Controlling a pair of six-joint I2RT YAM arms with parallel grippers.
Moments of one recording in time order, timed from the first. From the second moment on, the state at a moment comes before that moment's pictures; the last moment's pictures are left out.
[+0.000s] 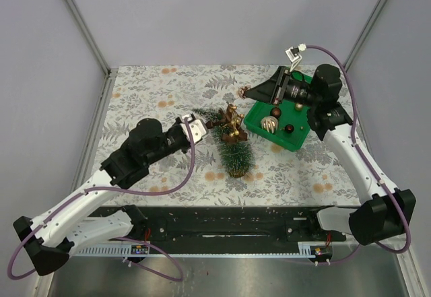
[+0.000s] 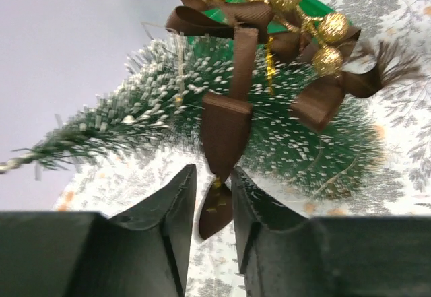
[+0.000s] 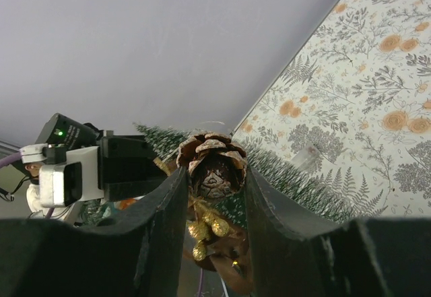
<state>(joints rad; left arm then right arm) -0.80 0.89 0.94 -0.25 0.11 0.44 0.26 1.26 1.21 0.09 -0.91 0.87</state>
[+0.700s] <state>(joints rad) -0.80 0.97 0.94 -0.09 0.11 0.56 0.28 1.33 1.06 0.21 -0.91 0.89</state>
